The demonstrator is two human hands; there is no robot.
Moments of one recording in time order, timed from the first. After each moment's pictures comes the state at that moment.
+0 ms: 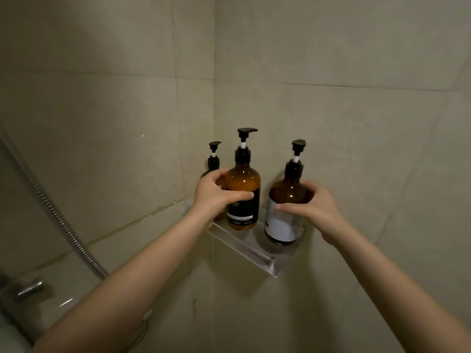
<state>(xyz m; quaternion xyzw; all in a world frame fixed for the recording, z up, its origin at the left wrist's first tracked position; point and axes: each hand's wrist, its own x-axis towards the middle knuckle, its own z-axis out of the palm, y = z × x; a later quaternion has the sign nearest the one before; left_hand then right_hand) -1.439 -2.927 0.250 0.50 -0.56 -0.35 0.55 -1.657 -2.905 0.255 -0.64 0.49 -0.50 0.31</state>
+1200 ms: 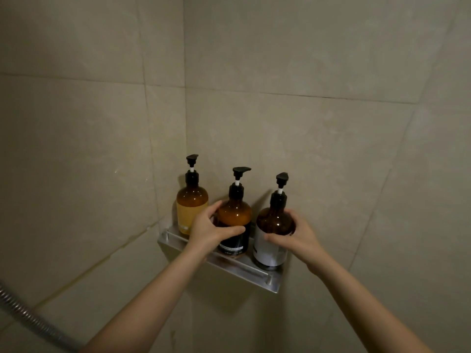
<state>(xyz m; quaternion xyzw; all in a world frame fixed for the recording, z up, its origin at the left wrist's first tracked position) -1.437 -2.977 0.183 0.43 -0.63 -0.43 0.48 -1.640 -2.904 0.204 -0.59 0.58 -0.49 0.28</state>
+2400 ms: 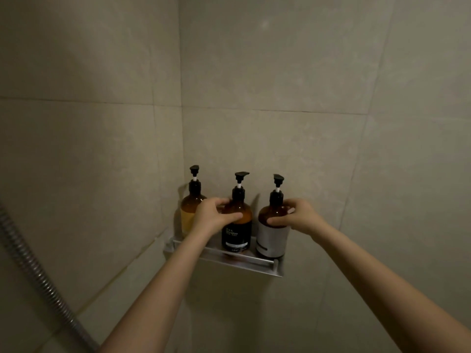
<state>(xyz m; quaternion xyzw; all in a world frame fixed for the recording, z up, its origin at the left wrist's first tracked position) -1.417 -2.982 0.227 0.42 -0.74 -0.33 0.41 -1.611 -2.884 0.257 -0.53 0.73 -0.39 0.18</state>
